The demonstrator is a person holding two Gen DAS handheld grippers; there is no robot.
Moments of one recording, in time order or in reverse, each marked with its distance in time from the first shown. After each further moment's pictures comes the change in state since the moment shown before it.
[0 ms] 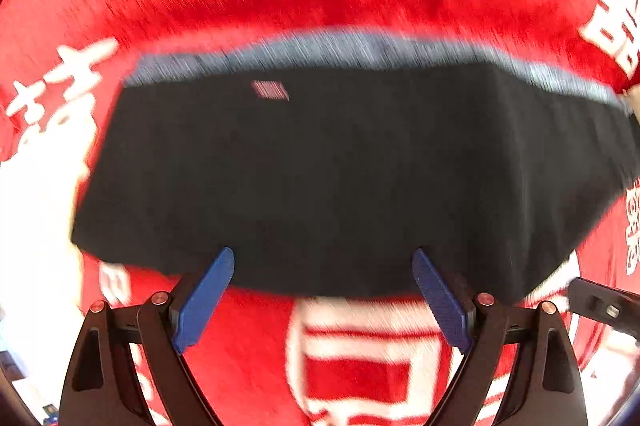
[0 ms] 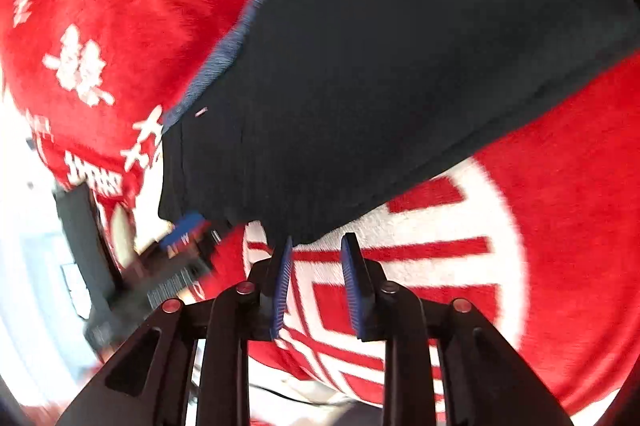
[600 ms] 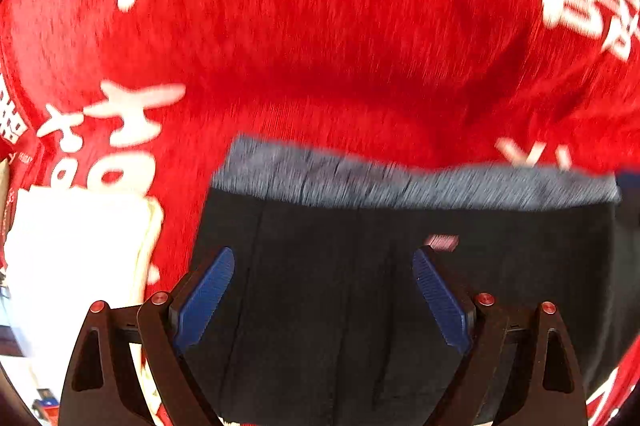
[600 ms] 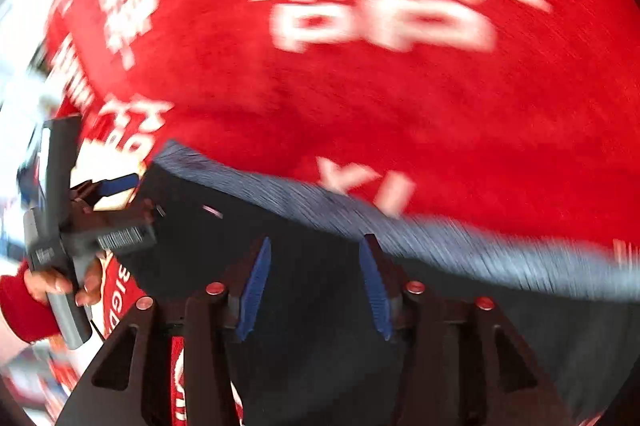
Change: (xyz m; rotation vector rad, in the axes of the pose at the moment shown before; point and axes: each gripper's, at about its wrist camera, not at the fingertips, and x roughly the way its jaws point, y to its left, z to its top) left arm 0.034 0.085 0.062 -0.095 -0.069 0.138; right arm 0.039 0.138 0.137 -0.662 -0.093 -0.223
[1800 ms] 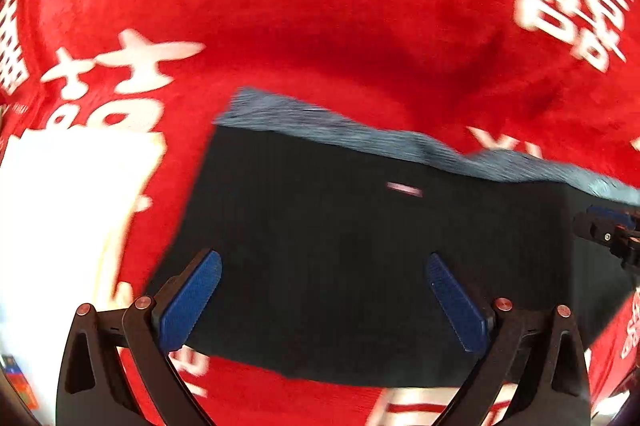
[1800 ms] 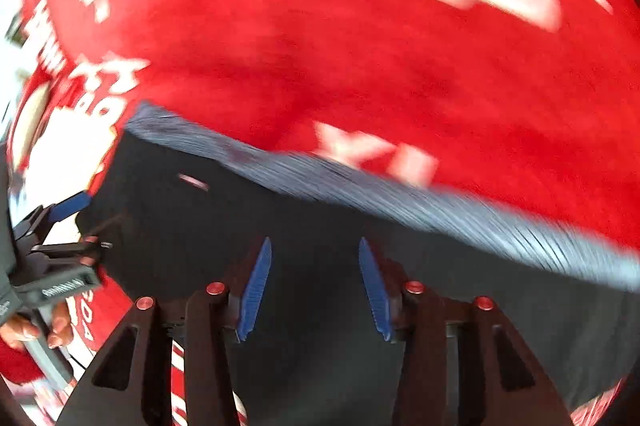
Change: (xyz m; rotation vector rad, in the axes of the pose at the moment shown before) left arm -0.037 -0.017 -0.042 -0.089 -0.027 -0.100; right arm 0.017 -0.014 -0.024 0.081 0.112 -0.155
